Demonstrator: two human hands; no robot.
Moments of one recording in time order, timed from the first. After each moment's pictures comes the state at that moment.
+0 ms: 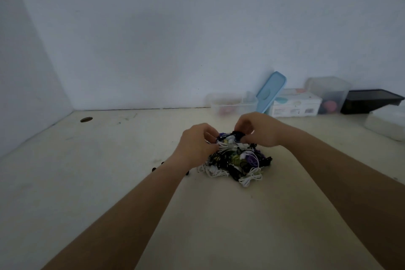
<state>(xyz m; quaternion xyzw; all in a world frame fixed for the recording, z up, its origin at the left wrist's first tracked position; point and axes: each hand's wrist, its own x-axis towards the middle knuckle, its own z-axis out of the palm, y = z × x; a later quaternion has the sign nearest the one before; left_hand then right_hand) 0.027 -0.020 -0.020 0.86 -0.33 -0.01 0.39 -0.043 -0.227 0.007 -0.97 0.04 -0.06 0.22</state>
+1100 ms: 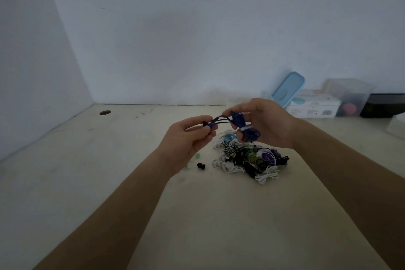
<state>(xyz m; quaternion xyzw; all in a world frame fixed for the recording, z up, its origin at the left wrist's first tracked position) 0.013 0.041 0.000 0.54 -0.17 -0.23 0.79 -0.053 -0.163 0.039 -0.67 0.04 0.06 0.74</state>
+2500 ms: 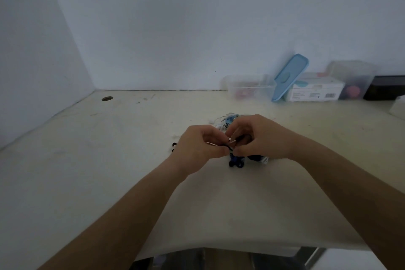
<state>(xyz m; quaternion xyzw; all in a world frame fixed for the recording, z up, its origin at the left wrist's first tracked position) -0.033 0.049 -0.023 0.78 -0.28 -0.12 0.55 -0.092 -0.140 -0.005 -0.92 -0.05 -0.01 0.39</state>
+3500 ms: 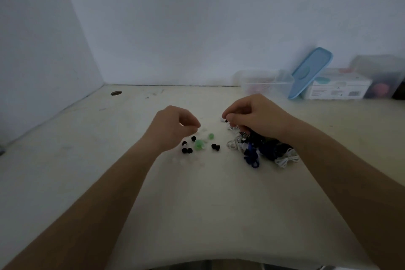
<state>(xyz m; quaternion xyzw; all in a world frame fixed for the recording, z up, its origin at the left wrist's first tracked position) 0.042 0.095 -0.013 0.90 -0.26 0.01 0.34 -0.044 -0.121 0.007 -0.90 -0.03 -0.09 0.42</state>
